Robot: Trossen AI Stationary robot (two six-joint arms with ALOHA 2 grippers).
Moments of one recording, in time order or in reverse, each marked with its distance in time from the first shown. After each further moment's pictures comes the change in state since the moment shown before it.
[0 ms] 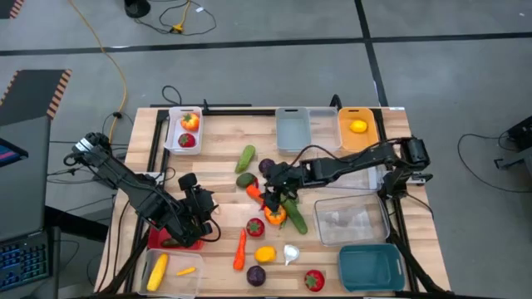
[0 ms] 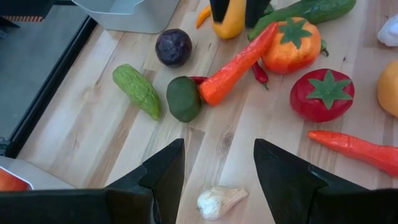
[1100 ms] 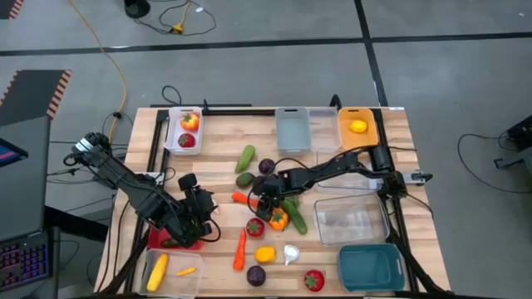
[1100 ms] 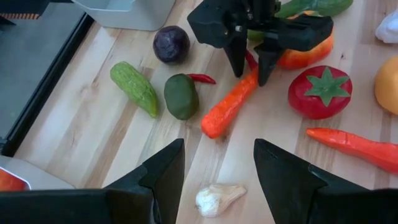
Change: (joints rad) left arm 0.000 0.000 -0.001 -0.001 0.012 0.000; right arm -0.001 0.333 0.160 -0.083 -0.127 -0.064
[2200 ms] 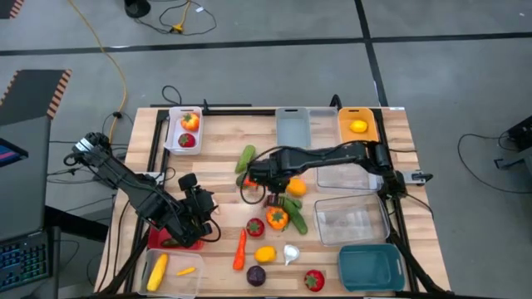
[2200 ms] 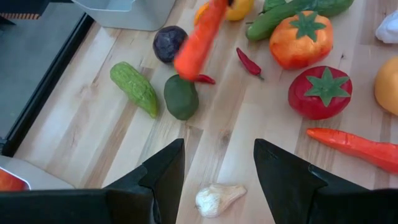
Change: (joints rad) left arm 0.000 0.000 0.000 0.000 0.000 0.000; right arm -0.052 -0.005 0.517 -0.925 0.155 -0.307
